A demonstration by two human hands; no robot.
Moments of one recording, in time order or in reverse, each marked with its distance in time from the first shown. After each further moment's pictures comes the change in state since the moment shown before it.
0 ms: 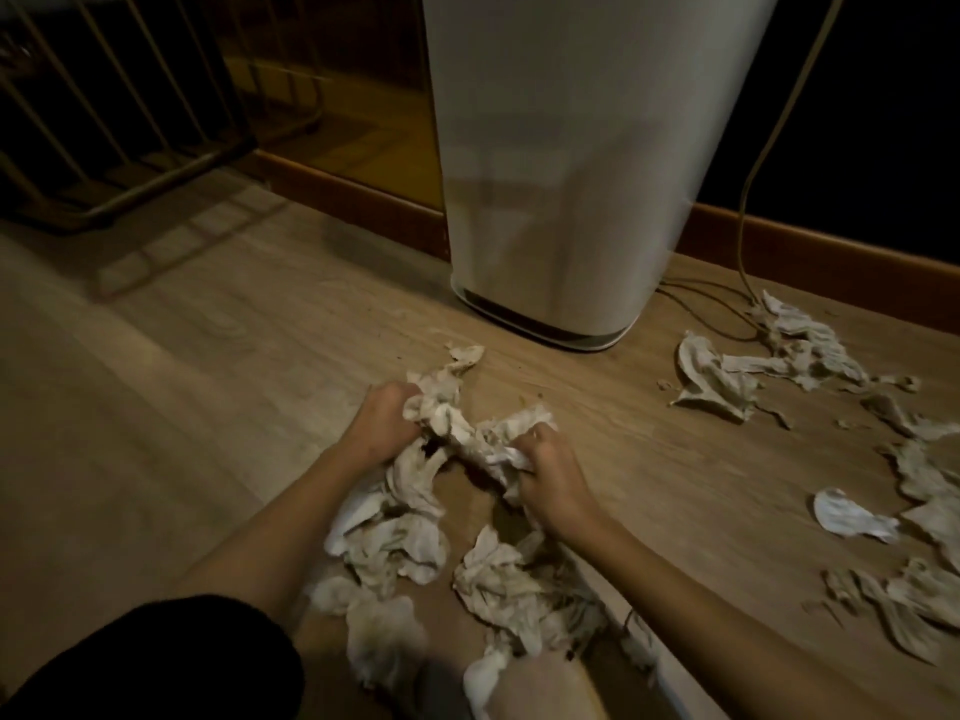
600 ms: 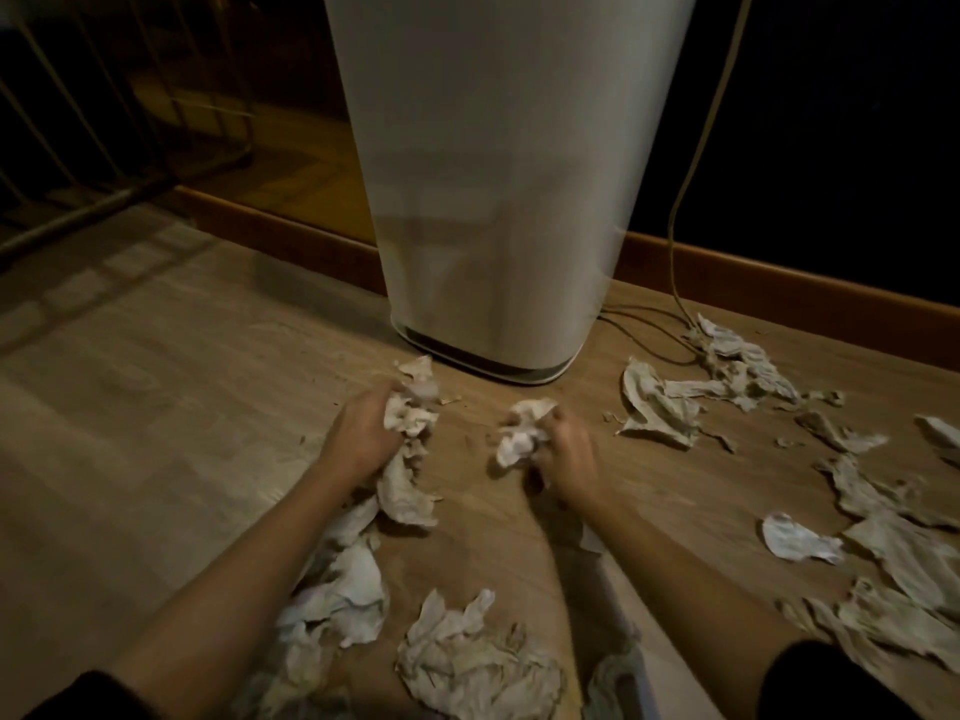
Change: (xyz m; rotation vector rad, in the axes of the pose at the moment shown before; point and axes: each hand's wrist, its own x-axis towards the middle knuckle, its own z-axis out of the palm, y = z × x) left_hand 0.051 0.045 0.014 -0.116 0.088 -0.009; right_hand 0.059 0.086 -0.045 -0.061 0.150 0.135
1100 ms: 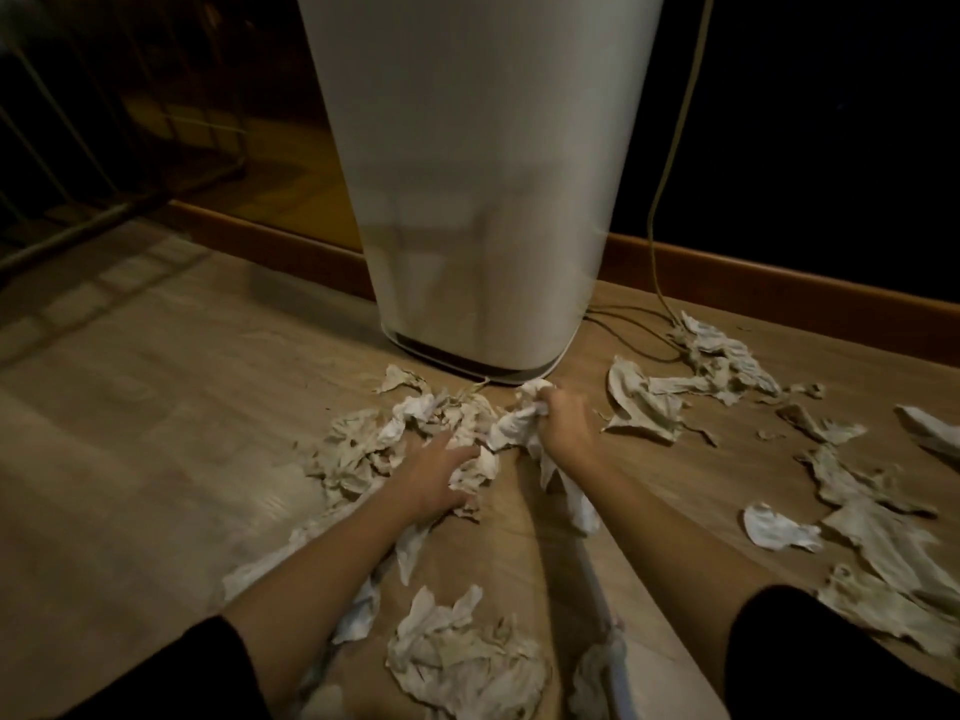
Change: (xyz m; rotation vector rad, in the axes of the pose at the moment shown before) left_hand -0.021 0.031 0.070 0.394 -0.465 0.183; right_hand 0.033 0.011 -0.011 -0.149 0.128 0.143
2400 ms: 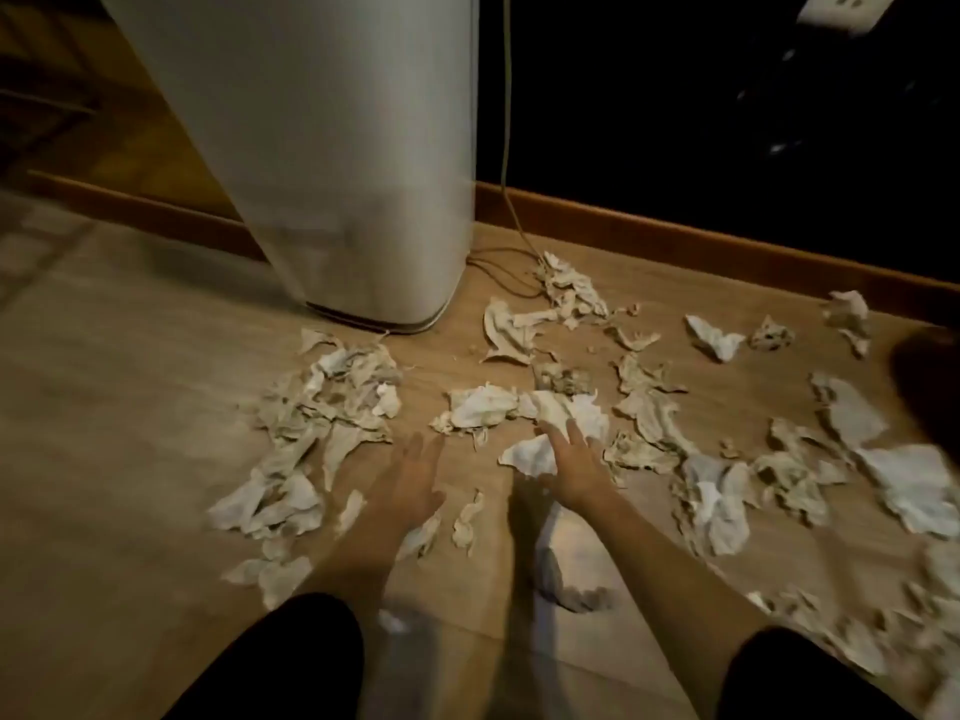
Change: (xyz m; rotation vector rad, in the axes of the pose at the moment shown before) left_hand -0.127 0.156 -0.041 -0.047 -0.191 -0.033; right_hand -0.190 0.075 -0.194 -0.050 -0.520 0.328
